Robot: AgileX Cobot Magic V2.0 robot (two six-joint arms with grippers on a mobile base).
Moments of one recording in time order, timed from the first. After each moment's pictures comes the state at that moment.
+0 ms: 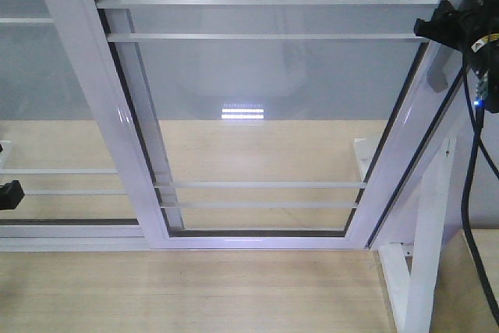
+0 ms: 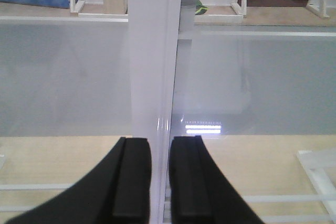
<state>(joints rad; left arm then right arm) -0.06 0.75 -0.23 -0.05 -0.18 0.01 -0.08 1.96 -1.14 -0.05 -0.62 0.03</state>
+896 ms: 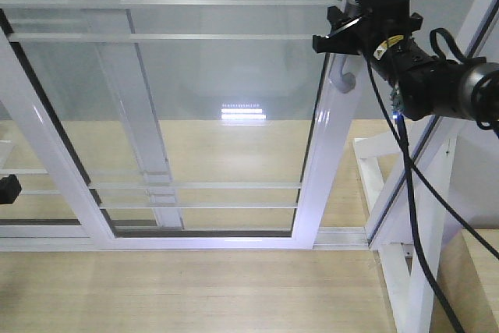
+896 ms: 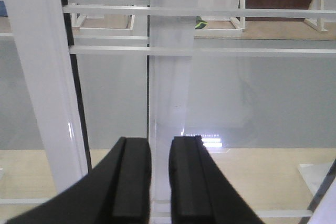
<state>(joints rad) -0.06 0.75 -0.23 -0.05 -0.21 0.01 0.23 1.96 -1.16 -0.12 -0.62 0.03</state>
